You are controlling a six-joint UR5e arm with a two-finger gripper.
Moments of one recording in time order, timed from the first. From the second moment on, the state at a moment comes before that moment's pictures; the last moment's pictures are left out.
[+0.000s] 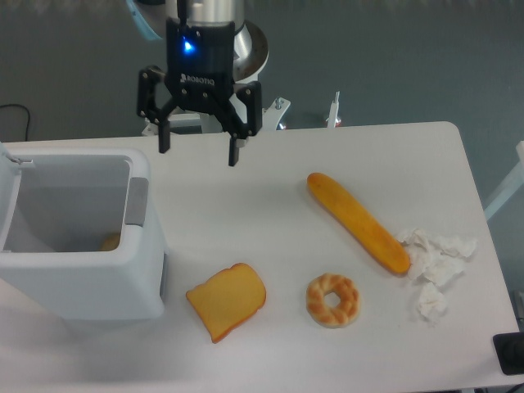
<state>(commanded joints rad) 2.35 -1.52 -1.52 -1.11 1.23 0.42</state>
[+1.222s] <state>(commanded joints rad) 2.23 -1.48 -1.50 -1.08 0.77 0.24</state>
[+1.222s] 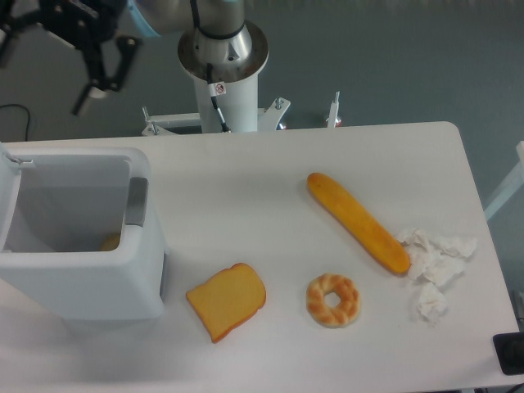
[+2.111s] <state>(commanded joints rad) 2.11 -1.46 -1.50 -1.08 0.63 0.23</state>
